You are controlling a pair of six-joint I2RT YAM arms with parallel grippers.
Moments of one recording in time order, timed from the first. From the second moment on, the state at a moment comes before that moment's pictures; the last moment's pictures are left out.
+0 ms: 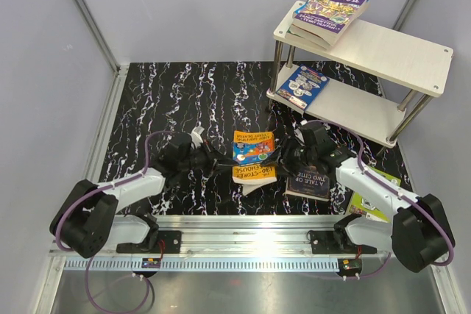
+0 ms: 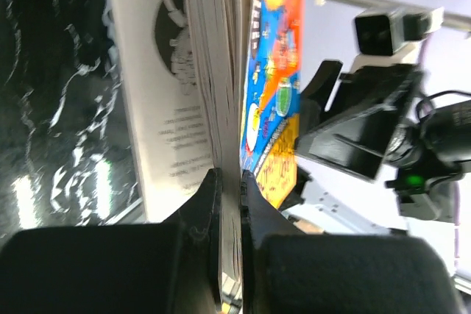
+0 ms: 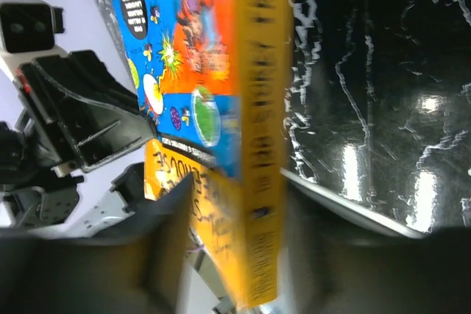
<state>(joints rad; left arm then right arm) -0.54 1.26 0.46 0.30 0.57 -1.33 0.50 1.18 0.68 -0.29 -0.48 1.08</state>
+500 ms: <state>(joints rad) -0.56 1.28 0.63 0.10 0.56 -1.23 0.46 1.17 0.79 -0.37 -0.50 1.06</state>
